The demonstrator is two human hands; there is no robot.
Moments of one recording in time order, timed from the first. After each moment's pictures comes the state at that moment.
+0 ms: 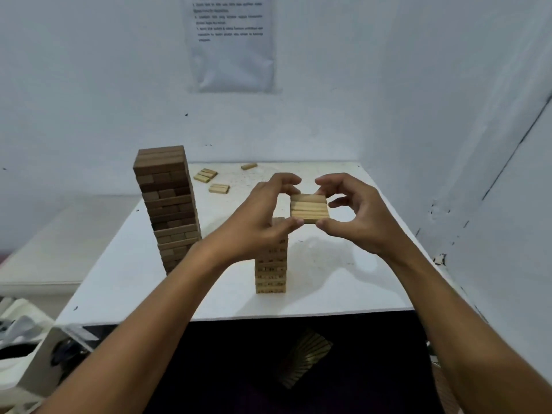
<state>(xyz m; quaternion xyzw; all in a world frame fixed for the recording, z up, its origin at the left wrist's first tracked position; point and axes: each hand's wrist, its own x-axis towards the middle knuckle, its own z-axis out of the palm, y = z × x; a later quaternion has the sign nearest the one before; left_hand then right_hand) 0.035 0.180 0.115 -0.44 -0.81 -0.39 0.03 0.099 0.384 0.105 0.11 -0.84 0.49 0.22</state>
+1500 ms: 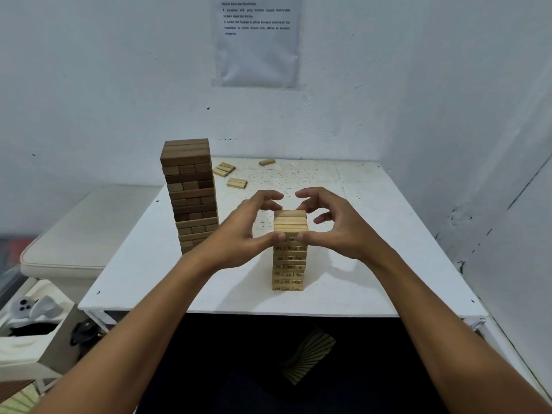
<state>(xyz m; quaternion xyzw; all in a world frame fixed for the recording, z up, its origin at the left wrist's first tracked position) 0.014 0.130 0.080 -0.35 -0.85 -0.40 -0.02 0.064 0.347 0.080 0.11 -0.87 0.47 0.10</state>
